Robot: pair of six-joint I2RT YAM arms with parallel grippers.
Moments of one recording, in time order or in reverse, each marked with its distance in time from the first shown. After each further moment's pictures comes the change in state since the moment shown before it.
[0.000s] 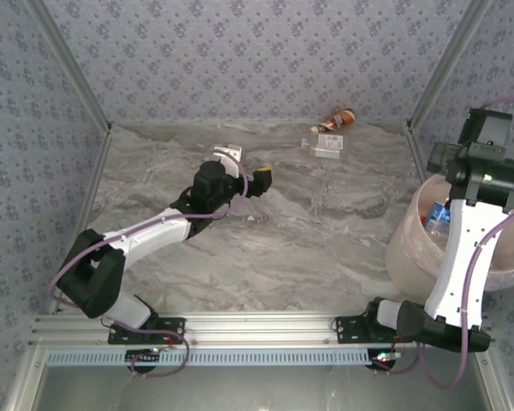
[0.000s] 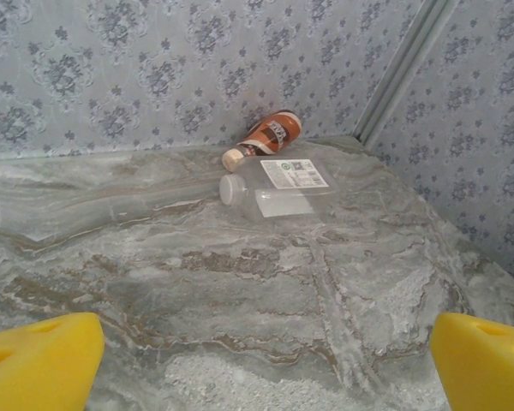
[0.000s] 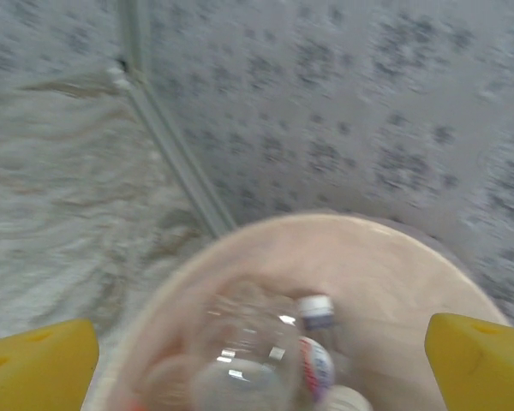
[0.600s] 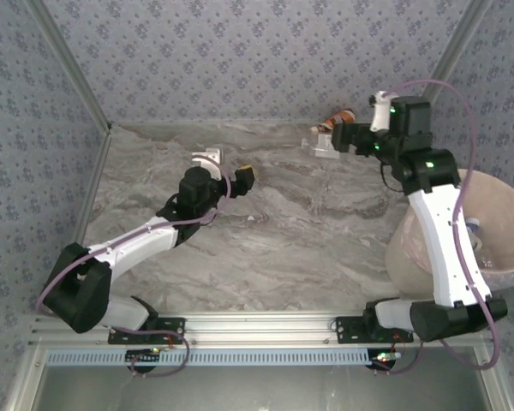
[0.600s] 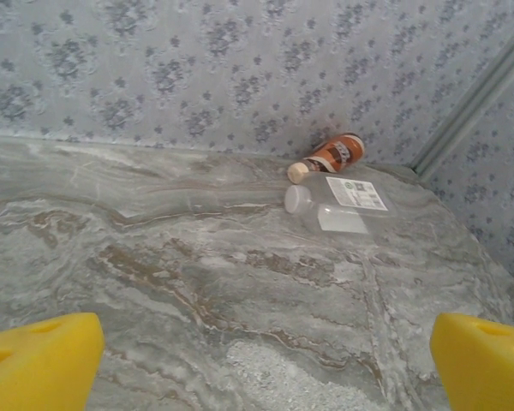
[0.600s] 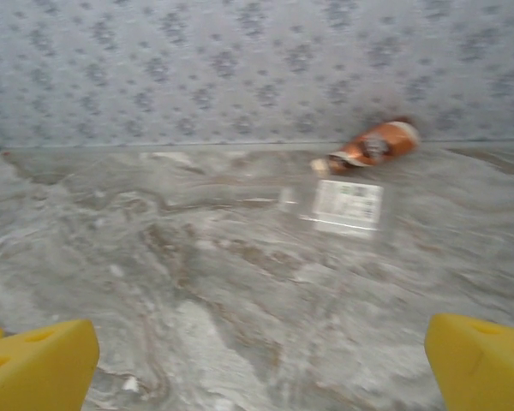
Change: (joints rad) left arm 0.055 -0.113 -0.110 -0.011 -0.109 -0.089; right arm 0.453 0.083 -0.158 0.401 -0.448 0.161
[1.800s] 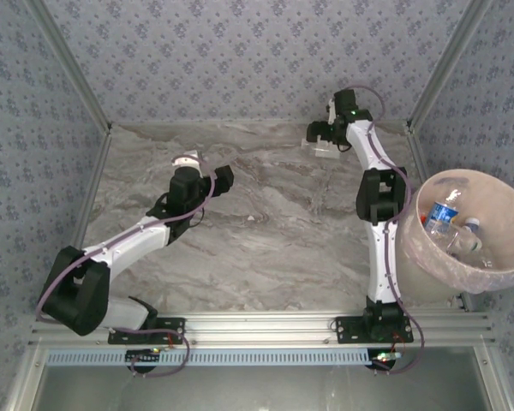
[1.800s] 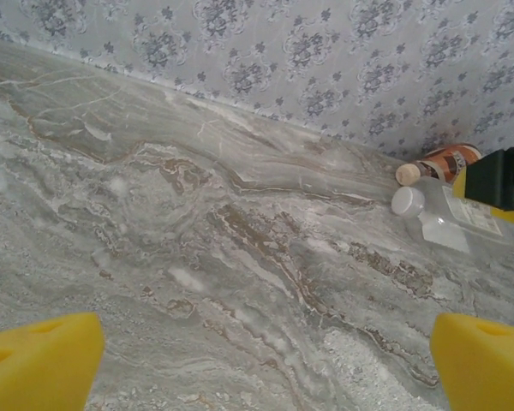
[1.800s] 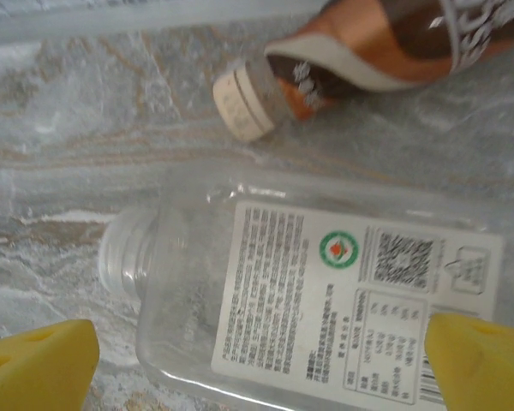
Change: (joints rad) left arm 0.108 -0.014 -0.035 -0.116 -0.079 -0.120; right arm -0.105 1.172 0.718 -0.018 -0.037 -0.037
